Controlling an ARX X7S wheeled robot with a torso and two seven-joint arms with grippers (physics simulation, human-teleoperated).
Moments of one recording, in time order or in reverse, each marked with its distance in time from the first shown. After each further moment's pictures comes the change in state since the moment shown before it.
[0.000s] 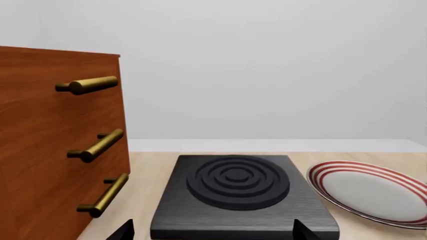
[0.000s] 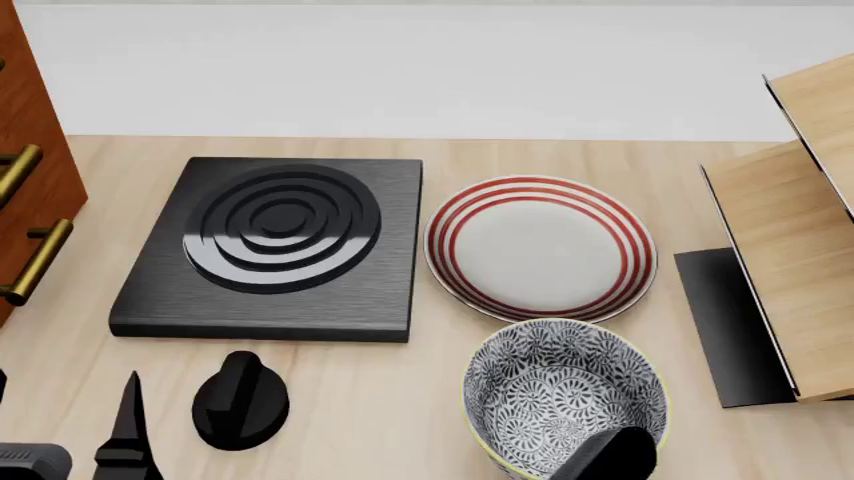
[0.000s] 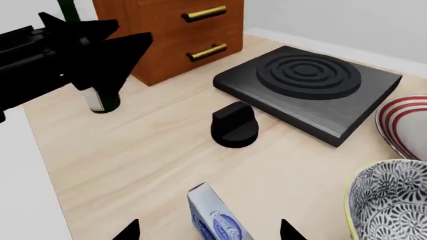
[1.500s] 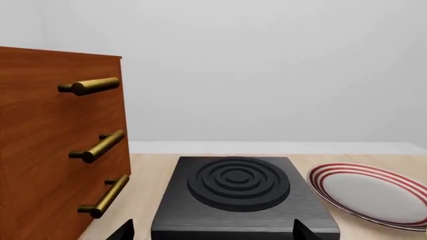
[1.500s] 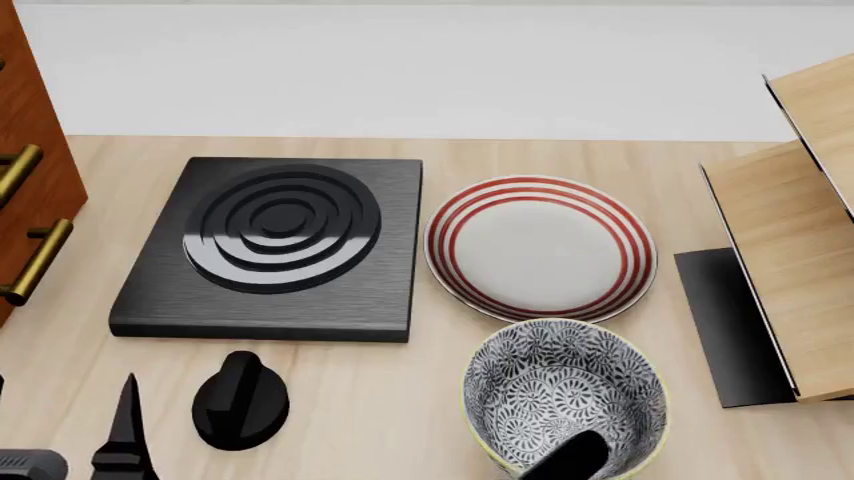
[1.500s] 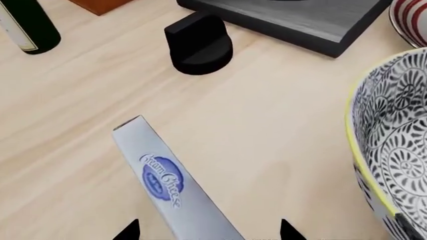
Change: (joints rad) left arm 0.009 -0.022 0.017 -0.015 -0.017 0.043 -0.019; right arm 0.181 -0.134 -0.215 0.496 -0.179 -0.061 -0.096
